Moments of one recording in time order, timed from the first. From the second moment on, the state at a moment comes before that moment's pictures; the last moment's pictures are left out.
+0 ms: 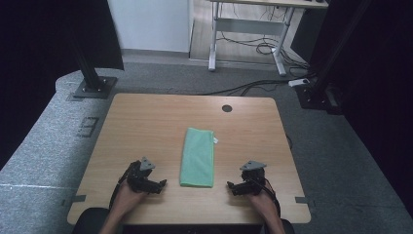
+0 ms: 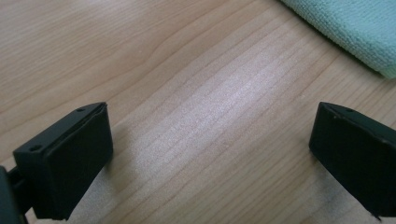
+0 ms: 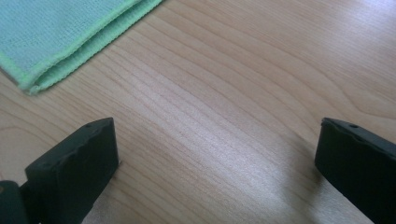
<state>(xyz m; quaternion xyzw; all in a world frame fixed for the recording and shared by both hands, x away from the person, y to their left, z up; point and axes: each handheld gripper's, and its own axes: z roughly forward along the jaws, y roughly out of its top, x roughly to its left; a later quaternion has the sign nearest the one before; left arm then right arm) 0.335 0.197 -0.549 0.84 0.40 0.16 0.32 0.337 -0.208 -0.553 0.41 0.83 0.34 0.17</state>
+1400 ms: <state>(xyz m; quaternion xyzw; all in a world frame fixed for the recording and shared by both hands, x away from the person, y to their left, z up) 0.337 0.197 -0.549 0.84 0.42 0.15 0.31 0.343 -0.185 -0.551 0.40 0.83 0.36 0.15</state>
